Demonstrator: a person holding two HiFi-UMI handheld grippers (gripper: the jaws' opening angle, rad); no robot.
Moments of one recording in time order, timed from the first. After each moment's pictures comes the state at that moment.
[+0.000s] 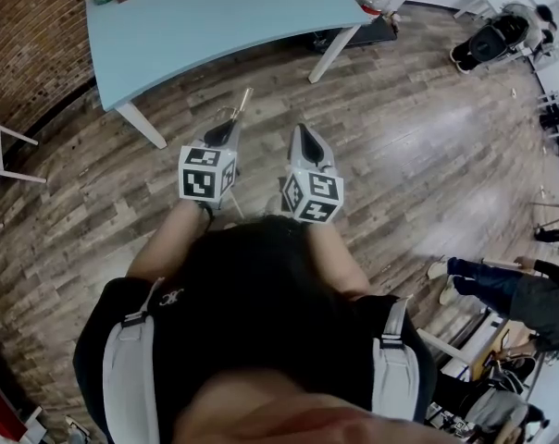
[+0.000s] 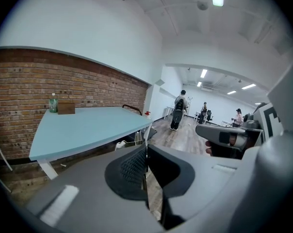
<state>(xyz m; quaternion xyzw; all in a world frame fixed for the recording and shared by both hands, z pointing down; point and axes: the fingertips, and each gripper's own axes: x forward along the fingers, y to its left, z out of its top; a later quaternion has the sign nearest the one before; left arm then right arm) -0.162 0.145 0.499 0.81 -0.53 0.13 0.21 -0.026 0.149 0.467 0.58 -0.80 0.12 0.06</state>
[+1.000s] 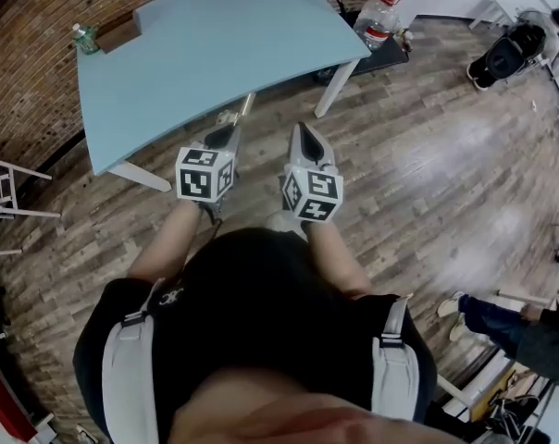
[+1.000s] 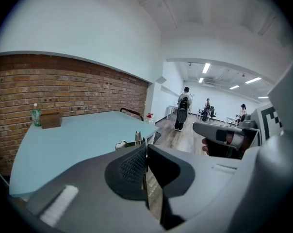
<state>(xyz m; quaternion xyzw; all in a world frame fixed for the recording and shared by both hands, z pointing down) -0.096 -0.045 0.477 0.81 -0.53 0.15 0.19 0.039 -0.049 0.450 0.57 -0.81 0.13 0.01</state>
